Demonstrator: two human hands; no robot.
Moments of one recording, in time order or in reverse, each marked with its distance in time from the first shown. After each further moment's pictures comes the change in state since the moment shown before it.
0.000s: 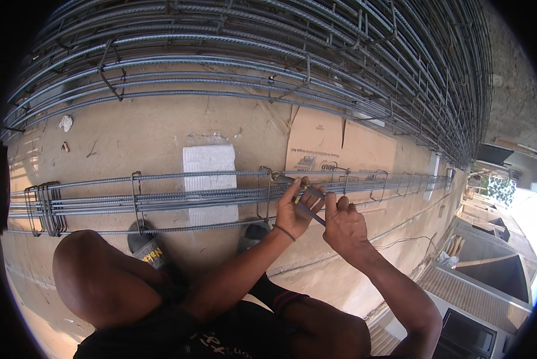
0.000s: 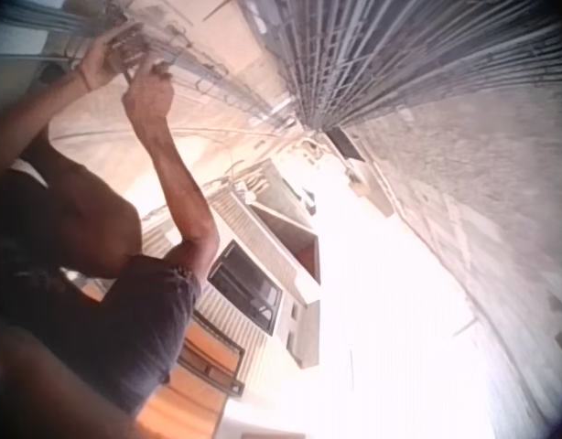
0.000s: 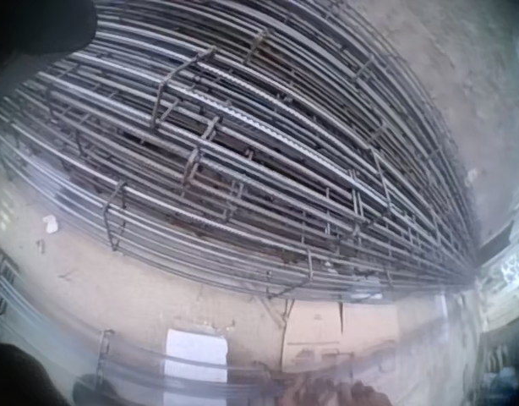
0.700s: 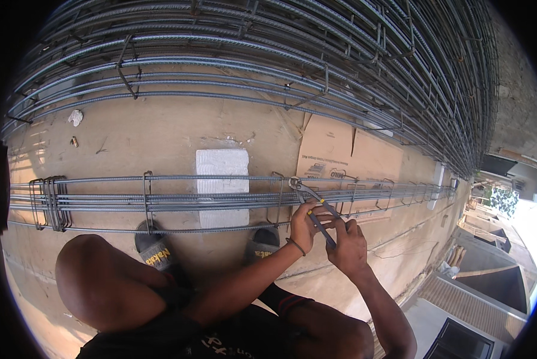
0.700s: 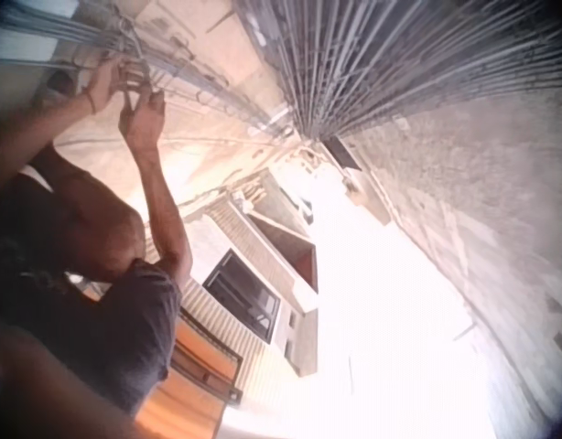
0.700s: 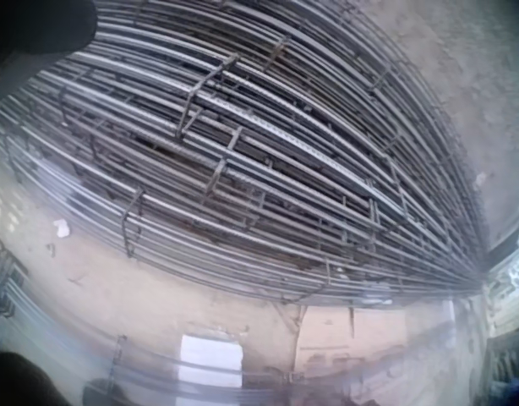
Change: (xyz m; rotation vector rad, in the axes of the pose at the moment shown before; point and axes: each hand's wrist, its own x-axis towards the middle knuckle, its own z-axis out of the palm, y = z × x) left_hand -0.007 -0.011 -0.023 0.362 0.050 0.065; right_hand -0.031 -0.009 0.034 0.333 0.098 0.083
